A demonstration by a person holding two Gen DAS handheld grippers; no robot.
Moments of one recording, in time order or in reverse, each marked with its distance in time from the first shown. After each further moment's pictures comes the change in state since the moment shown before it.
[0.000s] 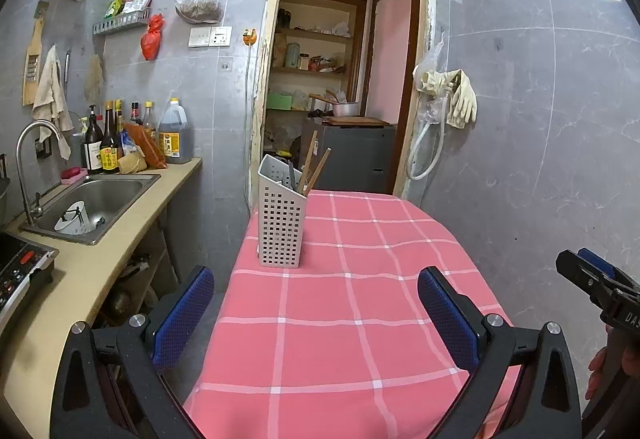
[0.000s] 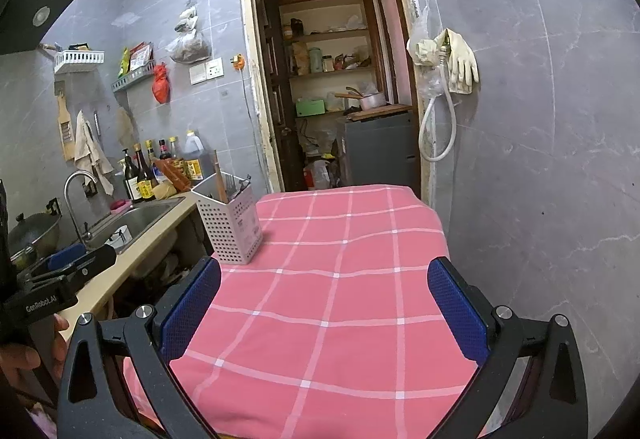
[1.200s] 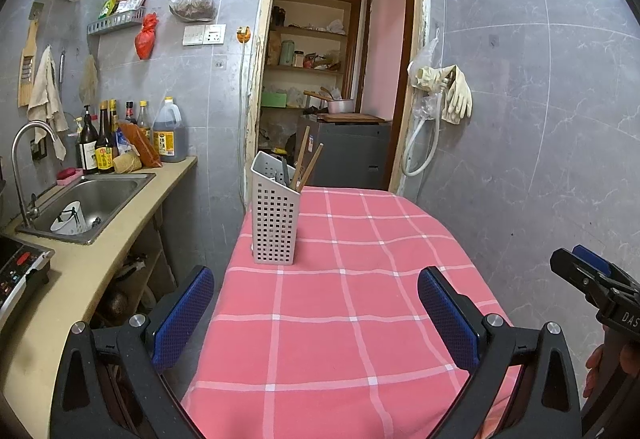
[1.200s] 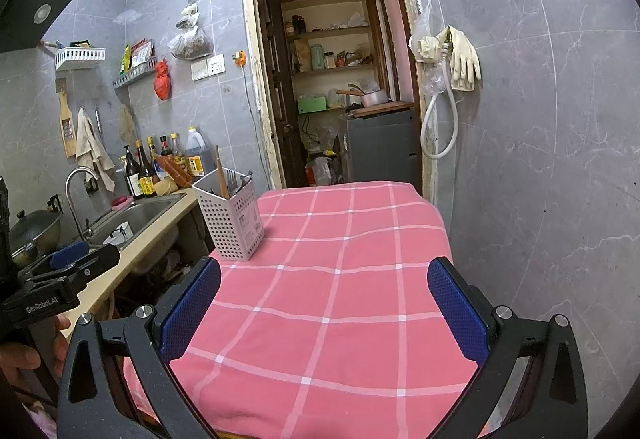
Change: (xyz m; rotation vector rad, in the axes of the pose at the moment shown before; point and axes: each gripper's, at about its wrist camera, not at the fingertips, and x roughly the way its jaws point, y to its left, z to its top) left arm 0.001 -0.008 0.002 0.006 0.013 -0.012; right arm -0.001 0.004 0.000 -0.001 0.004 0.002
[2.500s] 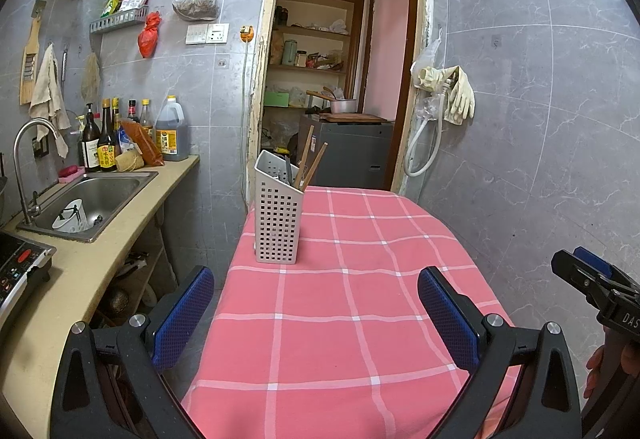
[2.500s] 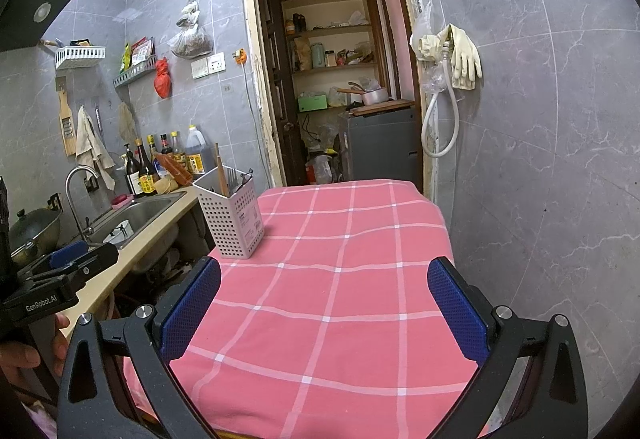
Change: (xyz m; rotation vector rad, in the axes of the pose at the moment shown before) left arm 0.001 0.003 -0.003 -0.003 -0.001 0.002; right arm 0.001 0.000 -0.001 -0.001 0.006 0.002
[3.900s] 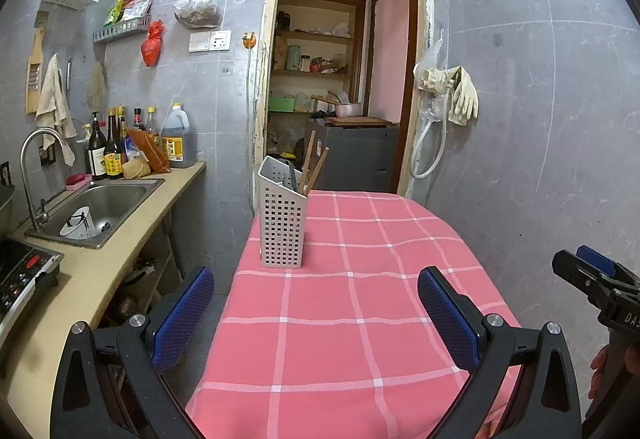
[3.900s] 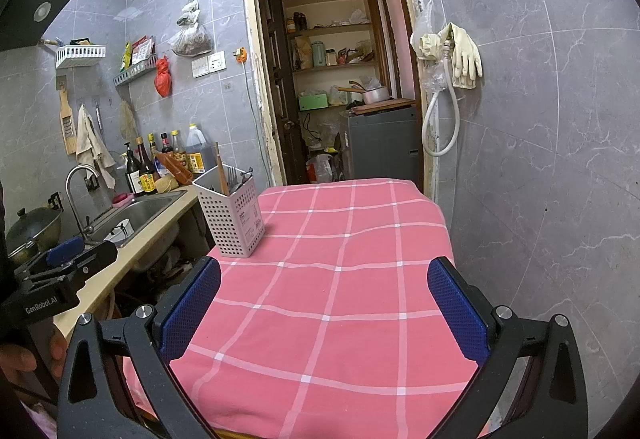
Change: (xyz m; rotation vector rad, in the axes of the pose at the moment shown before) left arm -0.005 -0.003 -0.002 0.018 -0.015 0.034; right arm 0.000 -0.001 0.003 0.001 0.003 0.000
